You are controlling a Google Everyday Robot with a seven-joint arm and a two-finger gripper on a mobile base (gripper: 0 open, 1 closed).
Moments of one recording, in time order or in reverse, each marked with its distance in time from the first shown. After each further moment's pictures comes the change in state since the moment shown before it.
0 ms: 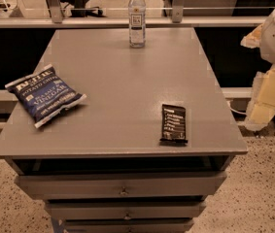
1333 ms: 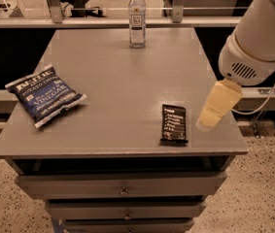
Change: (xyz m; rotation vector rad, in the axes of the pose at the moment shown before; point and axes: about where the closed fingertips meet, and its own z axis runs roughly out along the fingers) arm -0.029 -0.002 0.048 0.078 0.058 0.295
